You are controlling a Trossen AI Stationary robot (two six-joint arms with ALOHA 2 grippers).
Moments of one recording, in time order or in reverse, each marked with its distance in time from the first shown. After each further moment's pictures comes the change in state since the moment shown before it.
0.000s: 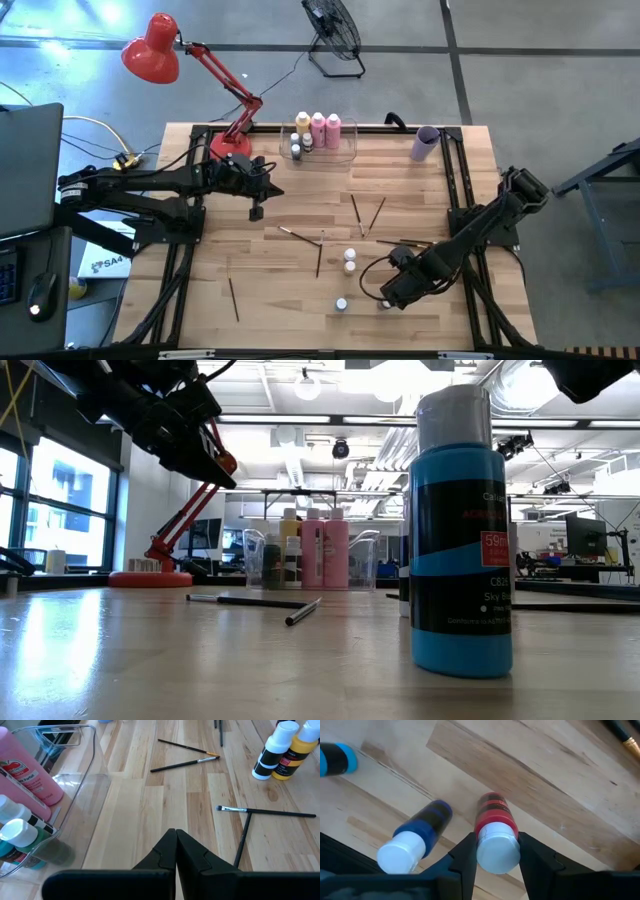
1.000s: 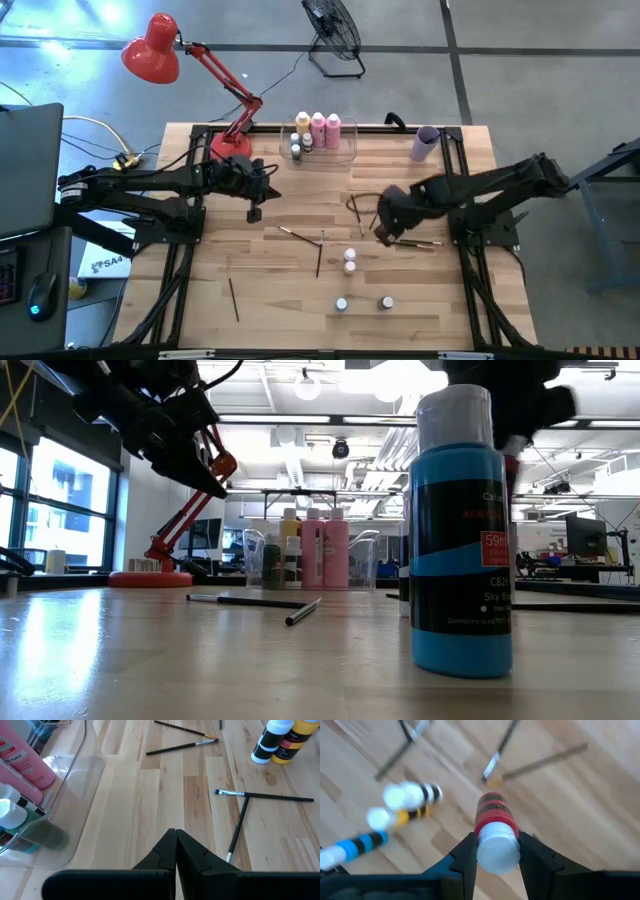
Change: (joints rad) left arm 0.000 0.000 0.000 -0.071 0.002 -0.004; right arm -0.472 -0.245 0.000 -0.060 0.060 -0.623
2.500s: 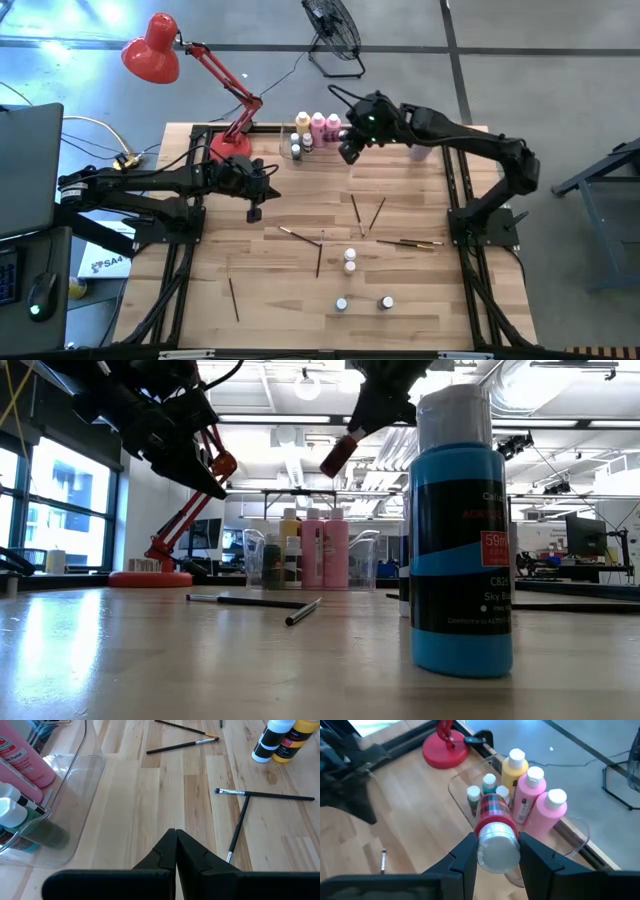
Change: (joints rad) left arm 0.000 0.000 0.000 -0.004 -0.002 0.001; right arm -0.533 0.214 0.382 0.392 0.071 -0.795
